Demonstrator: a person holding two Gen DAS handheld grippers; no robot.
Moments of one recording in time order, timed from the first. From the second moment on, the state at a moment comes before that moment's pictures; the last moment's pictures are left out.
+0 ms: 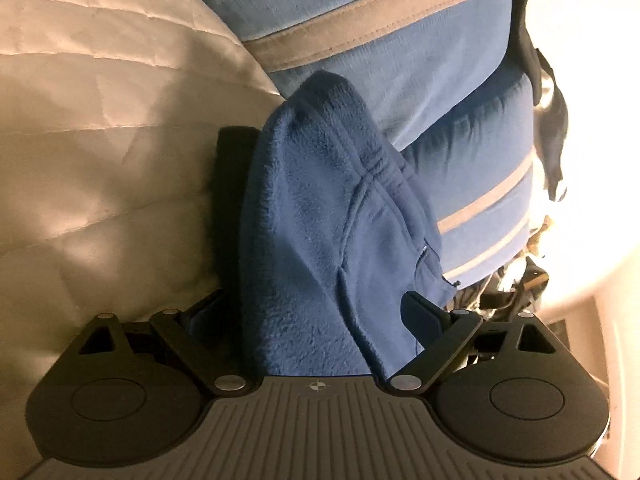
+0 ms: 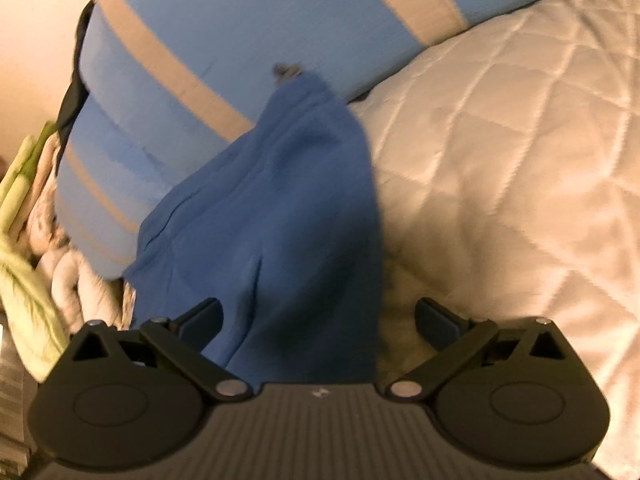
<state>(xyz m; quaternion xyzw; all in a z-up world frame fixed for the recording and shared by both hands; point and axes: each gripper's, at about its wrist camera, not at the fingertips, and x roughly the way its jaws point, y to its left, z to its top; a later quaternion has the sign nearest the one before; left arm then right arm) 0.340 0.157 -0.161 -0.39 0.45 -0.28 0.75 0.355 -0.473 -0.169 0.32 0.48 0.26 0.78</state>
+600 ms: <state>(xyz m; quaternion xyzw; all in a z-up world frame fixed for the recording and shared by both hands) 0.333 0.160 -0.170 -0.41 0.44 -0.26 0.76 0.364 -0.448 -0.185 0.34 0.48 0.28 0.76</state>
